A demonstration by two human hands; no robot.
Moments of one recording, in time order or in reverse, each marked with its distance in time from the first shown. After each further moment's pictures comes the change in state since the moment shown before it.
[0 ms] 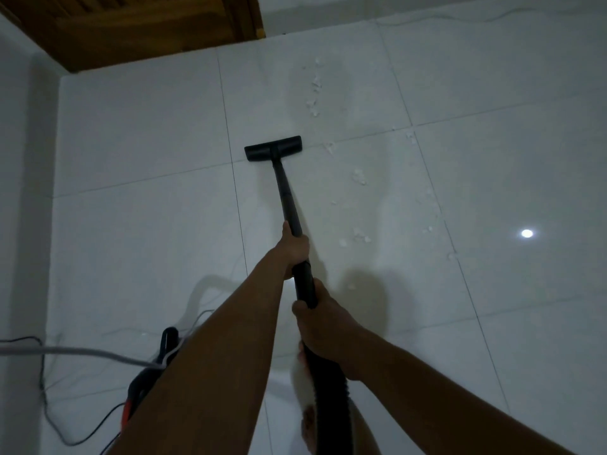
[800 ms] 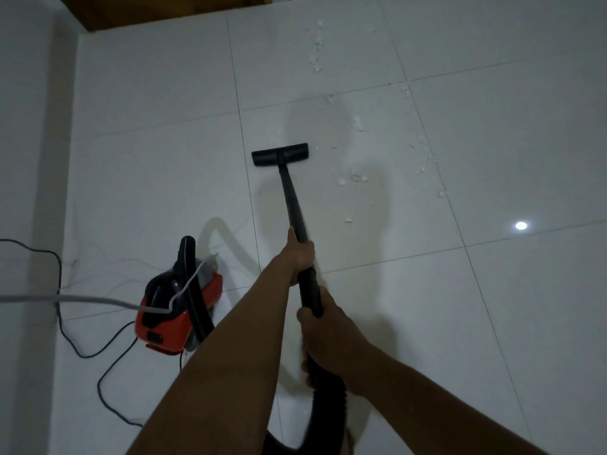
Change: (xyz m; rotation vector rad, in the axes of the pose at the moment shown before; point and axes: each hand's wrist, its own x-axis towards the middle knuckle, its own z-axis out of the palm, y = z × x) left_hand -0.132 -0.251 0.040 -0.038 -0.027 0.020; right_hand -0.122 0.251 0.099 0.023 0.062 -0.019
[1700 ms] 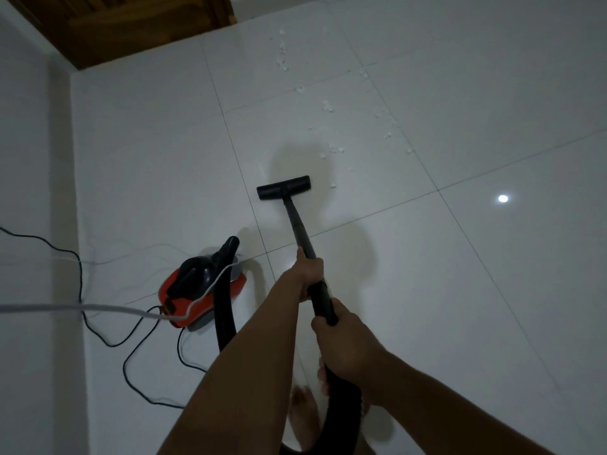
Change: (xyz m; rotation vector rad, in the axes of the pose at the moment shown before) left_hand -0.148 -0.175 0.019 0.145 -0.114 -0.049; right_hand -0.140 0.174 0.077 0.152 0.088 -0.016
